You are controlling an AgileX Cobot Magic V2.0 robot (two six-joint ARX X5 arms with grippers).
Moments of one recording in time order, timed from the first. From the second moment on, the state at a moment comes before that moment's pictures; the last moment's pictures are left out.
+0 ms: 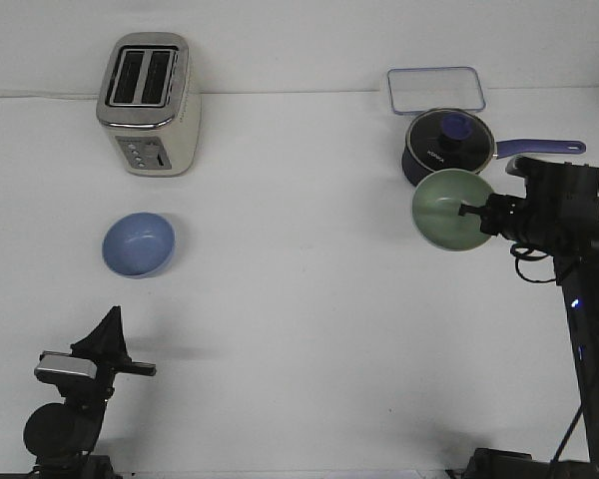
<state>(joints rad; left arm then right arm) -0.04 0.01 0.03 0.17 0.08 0.04 -0.12 1.36 1.41 -0.85 -0.28 0.18</state>
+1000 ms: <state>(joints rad) -0.04 0.01 0.03 0.17 0.08 0.04 0.65 1.35 0.96 -0.60 -0.21 0.32</state>
